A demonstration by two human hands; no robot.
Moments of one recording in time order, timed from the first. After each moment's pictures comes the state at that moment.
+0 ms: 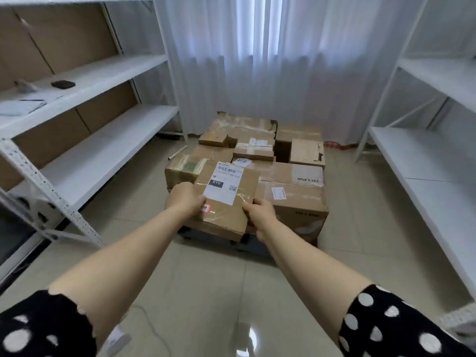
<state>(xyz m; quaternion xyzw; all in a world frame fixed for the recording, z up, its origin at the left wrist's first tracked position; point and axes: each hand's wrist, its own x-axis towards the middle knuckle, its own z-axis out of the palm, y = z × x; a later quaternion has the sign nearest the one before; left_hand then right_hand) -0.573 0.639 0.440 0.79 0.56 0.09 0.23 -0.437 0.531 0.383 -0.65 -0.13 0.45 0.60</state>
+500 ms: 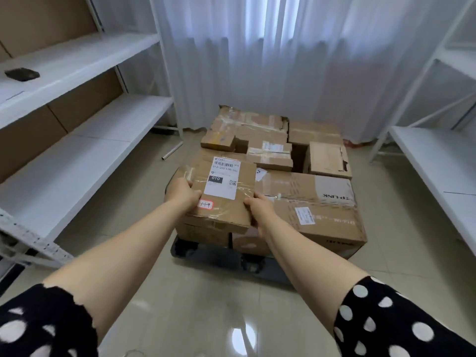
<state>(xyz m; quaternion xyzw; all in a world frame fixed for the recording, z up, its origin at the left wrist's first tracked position) -0.520 0.927 0.394 0.72 0.59 0.11 0.35 -0.389 0.802 0.361 -0.66 -0.08 0.46 0.59</state>
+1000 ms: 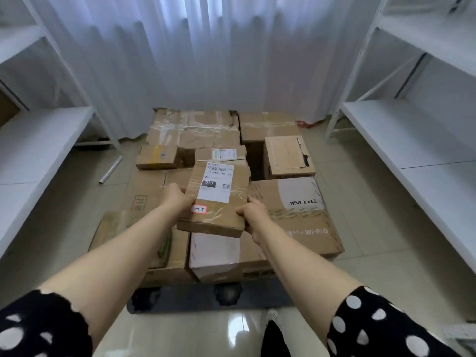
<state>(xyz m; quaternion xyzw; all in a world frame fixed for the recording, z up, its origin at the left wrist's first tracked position) -0.264 1.023 0.354 0.76 0.52 0.03 0.40 -0.171 0.872 0.310 -0.66 0.03 0.44 0.61</state>
